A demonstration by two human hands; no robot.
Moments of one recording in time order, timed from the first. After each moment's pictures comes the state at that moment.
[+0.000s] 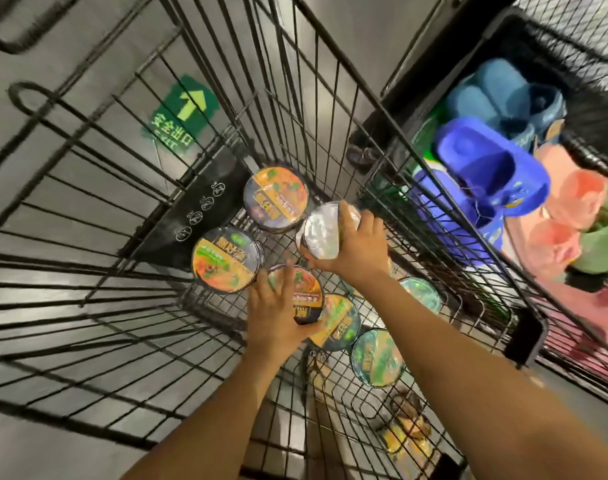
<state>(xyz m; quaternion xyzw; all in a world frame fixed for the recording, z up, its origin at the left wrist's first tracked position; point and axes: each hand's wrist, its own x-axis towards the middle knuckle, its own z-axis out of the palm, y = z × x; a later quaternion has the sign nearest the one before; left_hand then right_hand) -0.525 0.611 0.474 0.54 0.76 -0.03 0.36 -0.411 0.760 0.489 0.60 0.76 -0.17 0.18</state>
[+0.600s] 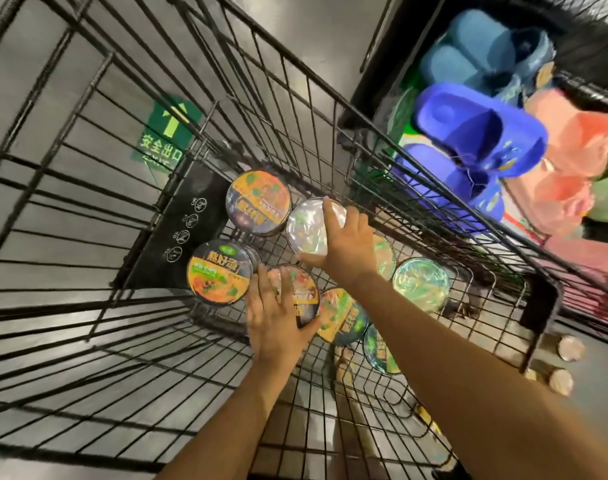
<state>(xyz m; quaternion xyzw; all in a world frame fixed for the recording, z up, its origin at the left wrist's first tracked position) -0.520 0.609 0.477 0.59 0.76 -0.03 0.27 -0.407 0.747 0.479 0.61 0.77 -0.19 0.08</state>
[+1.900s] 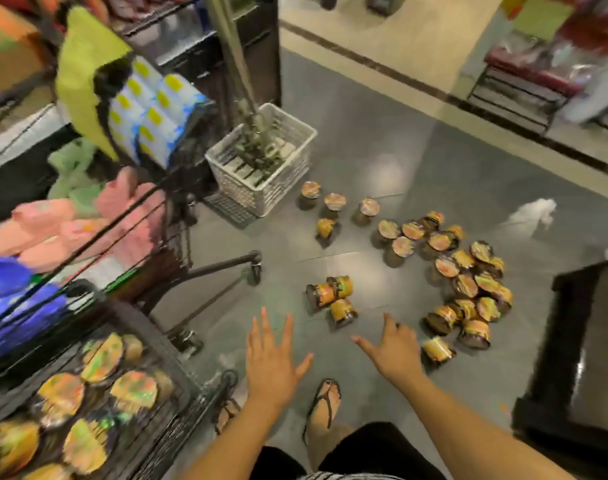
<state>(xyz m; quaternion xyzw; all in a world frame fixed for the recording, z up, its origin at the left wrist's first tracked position) -0.146 0.325 0.599 0.96 0.19 -0.14 0.13 -0.032 0.124 0.600 0.95 0.01 -0.28 -0.10</state>
